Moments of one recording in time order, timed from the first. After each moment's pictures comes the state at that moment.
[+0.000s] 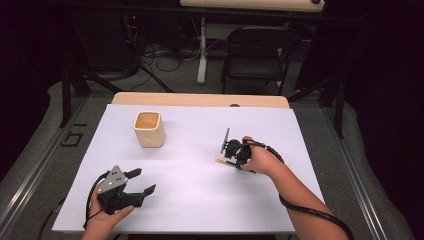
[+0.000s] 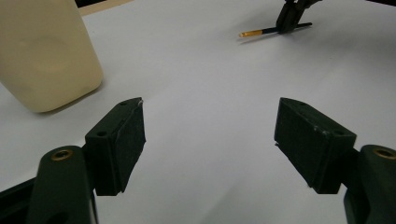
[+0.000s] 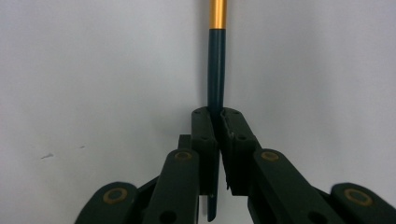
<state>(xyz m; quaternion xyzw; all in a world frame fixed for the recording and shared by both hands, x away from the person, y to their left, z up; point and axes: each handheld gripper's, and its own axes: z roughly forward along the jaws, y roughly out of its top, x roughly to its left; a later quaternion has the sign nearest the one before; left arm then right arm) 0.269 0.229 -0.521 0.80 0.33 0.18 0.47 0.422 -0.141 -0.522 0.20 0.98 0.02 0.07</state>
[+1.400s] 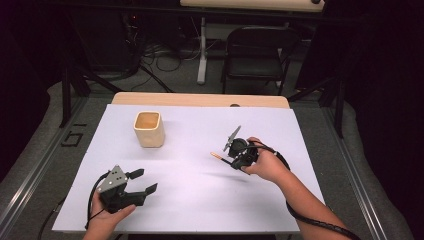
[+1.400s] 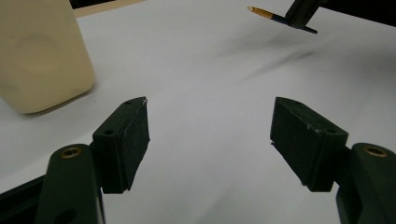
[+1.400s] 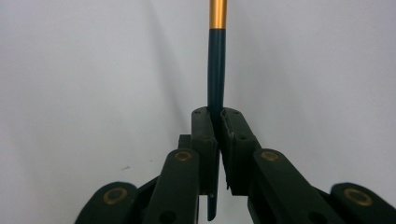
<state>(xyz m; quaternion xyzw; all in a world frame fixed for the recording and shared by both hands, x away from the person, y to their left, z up) 0.270 0.225 -0.524 0.79 0.34 0.17 0.49 0.392 -0.151 -0.490 0.21 0.96 0.17 0.06</state>
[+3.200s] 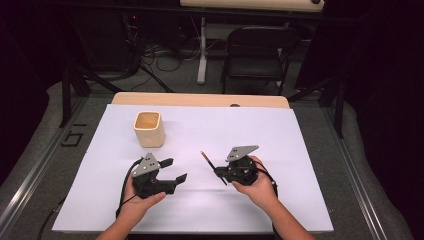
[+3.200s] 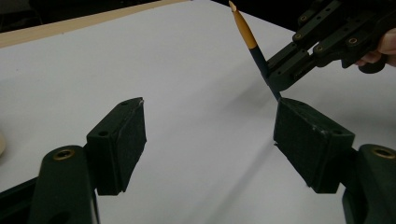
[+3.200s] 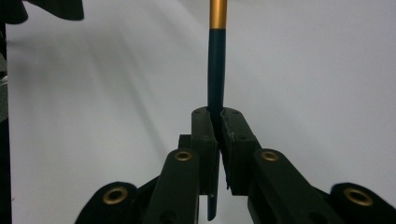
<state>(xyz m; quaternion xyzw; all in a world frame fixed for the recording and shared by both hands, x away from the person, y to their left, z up) 0.303 0.148 -0.511 0.78 0.32 0.13 0.52 0.339 -0.148 -0.509 0.25 0.87 0.42 0.08</state>
